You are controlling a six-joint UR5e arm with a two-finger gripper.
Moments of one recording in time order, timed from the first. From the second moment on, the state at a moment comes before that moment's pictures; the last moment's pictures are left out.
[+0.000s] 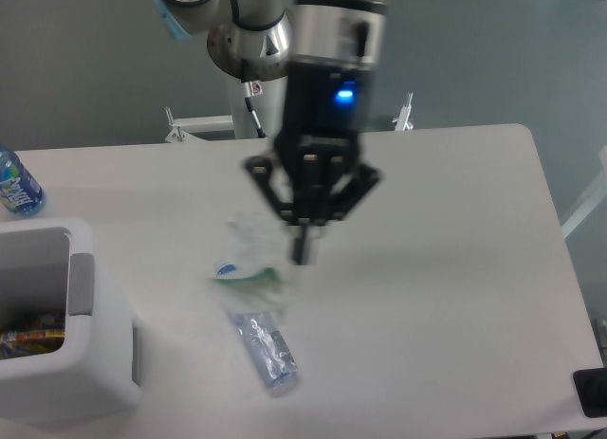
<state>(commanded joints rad) 2.29 -1.77 -1.32 -0.91 1.10 -0.06</state>
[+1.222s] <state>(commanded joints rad) 2.06 -1.87 -1.33 -0.82 1.04 -0.06</state>
